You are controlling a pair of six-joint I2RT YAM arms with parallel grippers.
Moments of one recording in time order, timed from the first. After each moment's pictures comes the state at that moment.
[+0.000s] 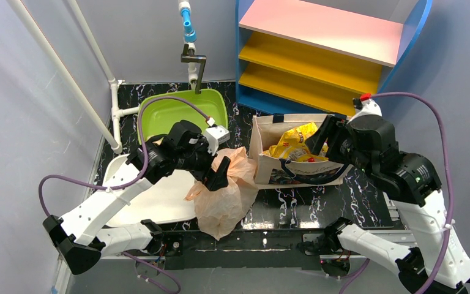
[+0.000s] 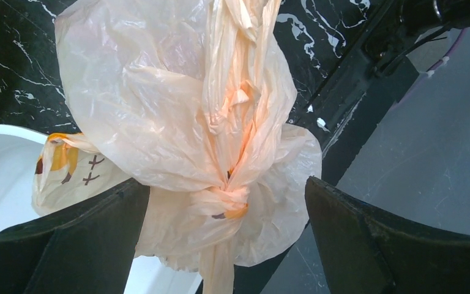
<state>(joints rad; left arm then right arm) -0.77 1.10 1.21 -0.94 0.30 -0.08 0.64 0.92 1.51 -1.17 0.27 0.66</state>
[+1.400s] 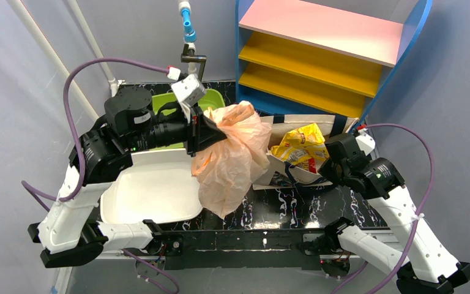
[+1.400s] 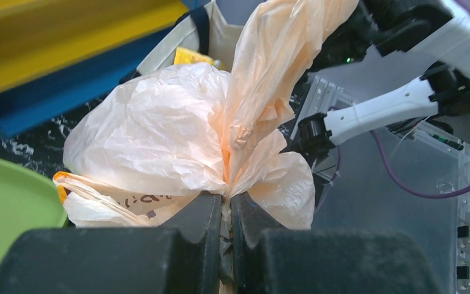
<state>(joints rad) -0.86 1.14 1.84 -0.96 0.31 -0.12 0.56 0.84 1.12 -1.25 0.40 1.04</state>
